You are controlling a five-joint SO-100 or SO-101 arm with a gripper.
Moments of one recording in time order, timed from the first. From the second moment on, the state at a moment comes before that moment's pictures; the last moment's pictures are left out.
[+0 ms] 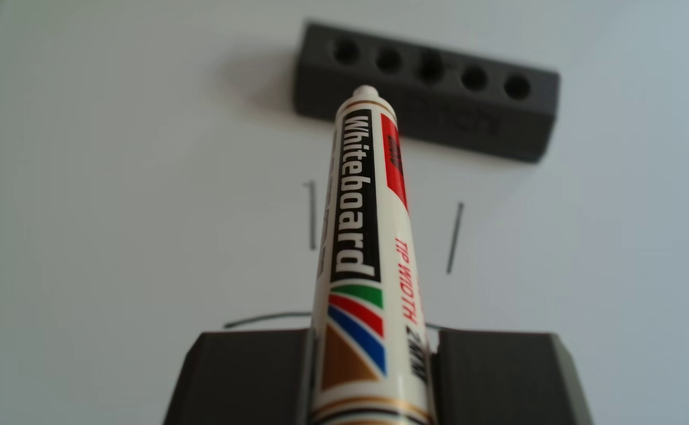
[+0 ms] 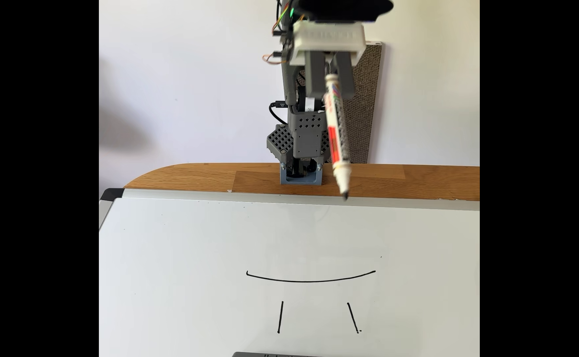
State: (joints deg) arm -8.2 155.1 98.7 98.4 -6.1
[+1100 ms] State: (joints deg) arm -9.0 191.6 105.7 104.3 -1.2
